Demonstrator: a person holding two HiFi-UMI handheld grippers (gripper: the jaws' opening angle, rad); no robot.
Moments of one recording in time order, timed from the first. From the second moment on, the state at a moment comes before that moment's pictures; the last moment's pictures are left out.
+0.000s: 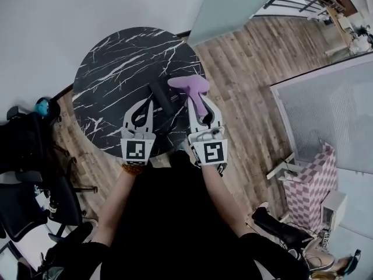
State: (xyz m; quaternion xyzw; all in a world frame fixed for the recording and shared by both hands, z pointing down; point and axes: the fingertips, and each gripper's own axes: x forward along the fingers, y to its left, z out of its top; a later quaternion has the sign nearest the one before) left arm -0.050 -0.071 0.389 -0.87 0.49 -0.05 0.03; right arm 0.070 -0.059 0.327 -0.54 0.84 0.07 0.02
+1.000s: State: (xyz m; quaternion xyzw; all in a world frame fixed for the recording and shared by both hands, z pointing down) left arm -0.042 -0.070 0.379 -0.88 0.46 -0.06 0.06; right arm 0.056 -0.048 0.349 -0.57 0.82 0.07 -0.01
